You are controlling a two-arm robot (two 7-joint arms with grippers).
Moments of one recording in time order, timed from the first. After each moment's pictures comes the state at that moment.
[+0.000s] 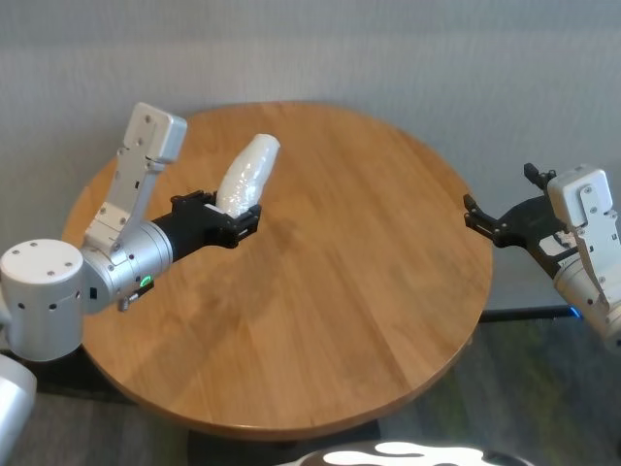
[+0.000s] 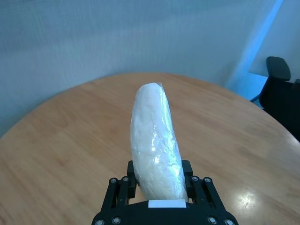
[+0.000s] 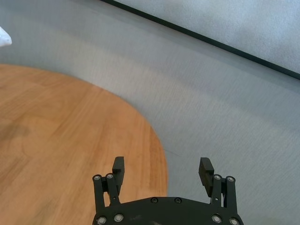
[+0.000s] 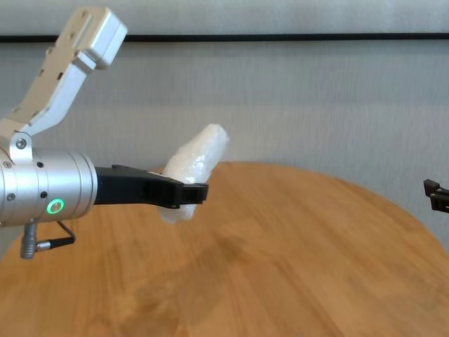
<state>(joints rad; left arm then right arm) -0.28 0.30 0.34 -1.50 -0.27 0.38 -0.33 0.20 0.60 -0.45 -1.41 0.25 -0.12 -0.03</state>
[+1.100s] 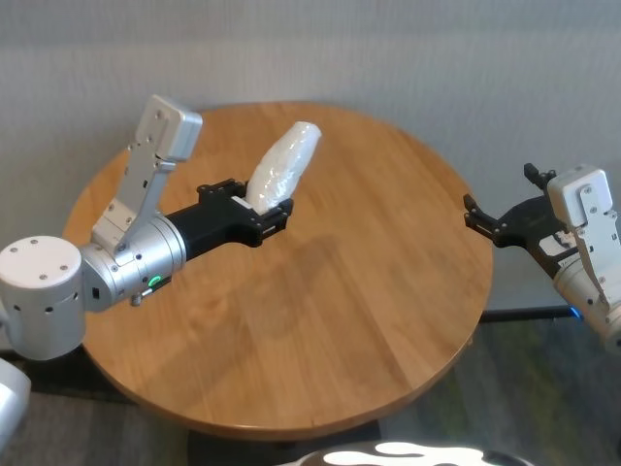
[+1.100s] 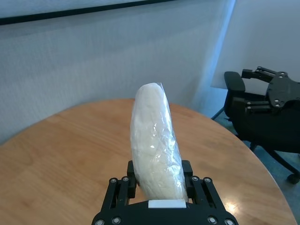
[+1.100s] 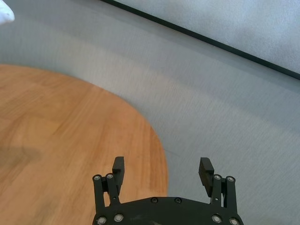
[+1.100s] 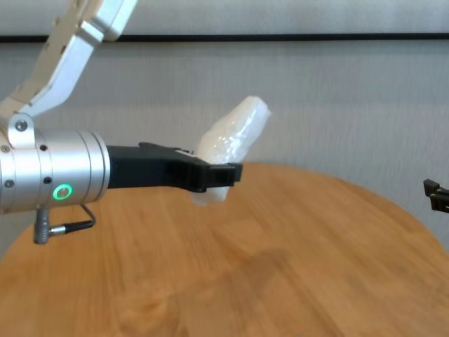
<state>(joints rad) -0.29 0.36 0.40 -1.56 -0.32 0.29 -0.42 0.20 0.60 -0.45 -1.41 0.25 -0.12 -0.03</state>
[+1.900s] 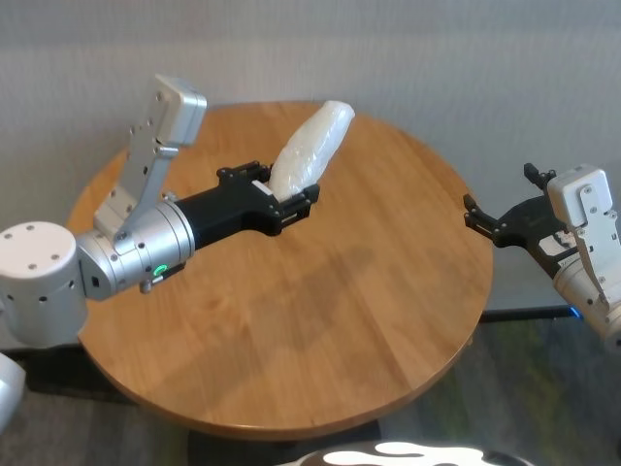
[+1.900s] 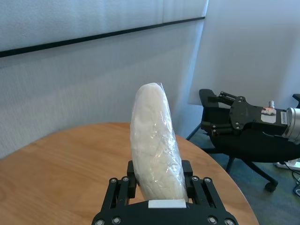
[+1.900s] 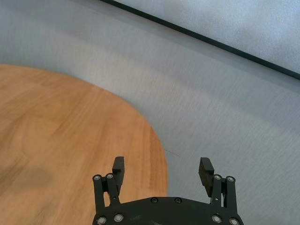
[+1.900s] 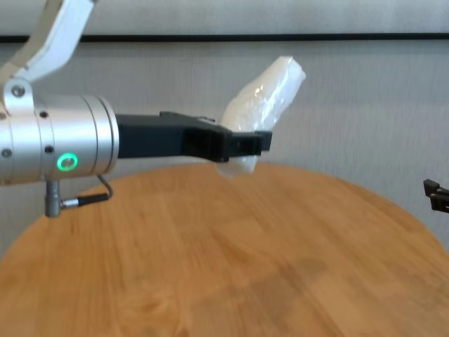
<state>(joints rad) -0.31 0.38 0.42 -1.60 -0.39 0.26 -0.47 0.20 0.60 -0.45 -1.41 0.25 -0.12 -0.03</state>
